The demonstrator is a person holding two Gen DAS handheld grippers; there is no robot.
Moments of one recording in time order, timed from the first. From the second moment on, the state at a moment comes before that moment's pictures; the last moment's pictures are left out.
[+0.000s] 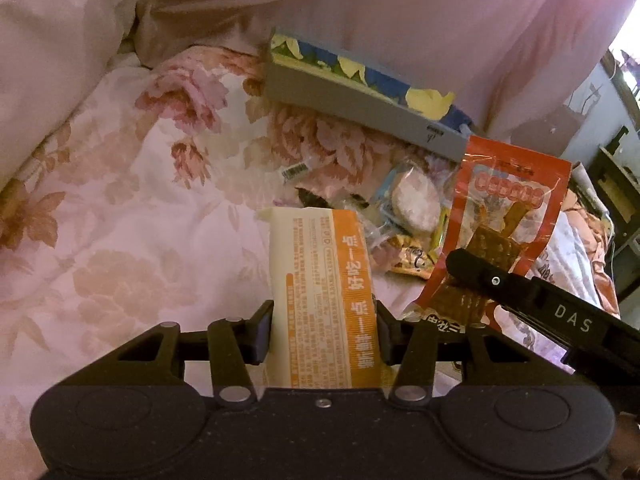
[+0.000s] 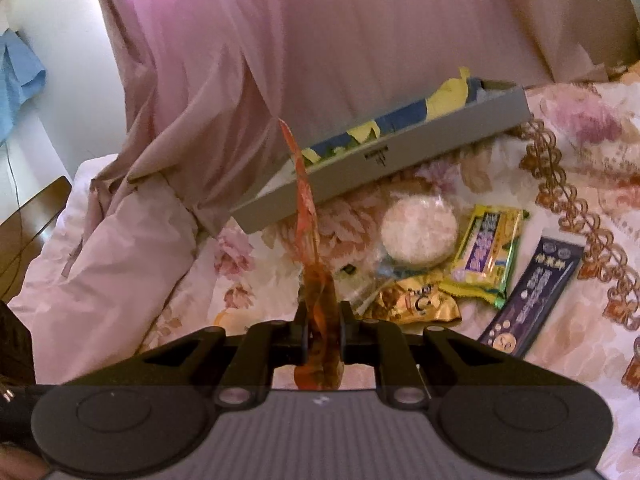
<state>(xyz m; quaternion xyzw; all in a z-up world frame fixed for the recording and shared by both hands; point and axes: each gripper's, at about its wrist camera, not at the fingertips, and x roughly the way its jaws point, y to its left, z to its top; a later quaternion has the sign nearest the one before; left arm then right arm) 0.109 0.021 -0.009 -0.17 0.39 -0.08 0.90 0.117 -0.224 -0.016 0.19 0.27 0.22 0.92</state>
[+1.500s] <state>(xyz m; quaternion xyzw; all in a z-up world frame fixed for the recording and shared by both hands) 0.360 0.021 0.057 -0.17 0.32 -0.05 0.93 0.361 -0.214 0.011 0.17 0.25 0.20 0.93</state>
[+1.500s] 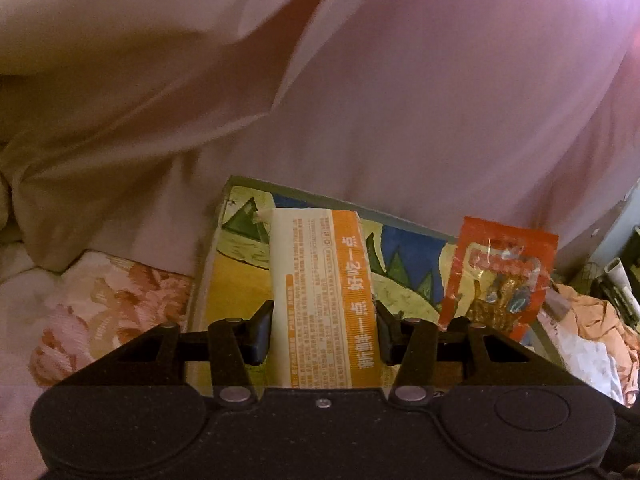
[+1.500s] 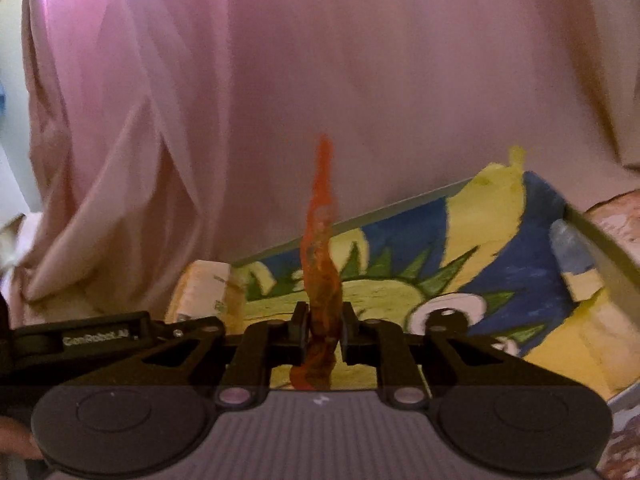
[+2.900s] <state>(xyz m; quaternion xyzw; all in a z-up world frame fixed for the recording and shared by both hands) 0.156 0.002 0.126 -0.09 0.17 -0.02 0.98 0.145 -0.239 0.100 -0.02 0.10 0.10 0.99</state>
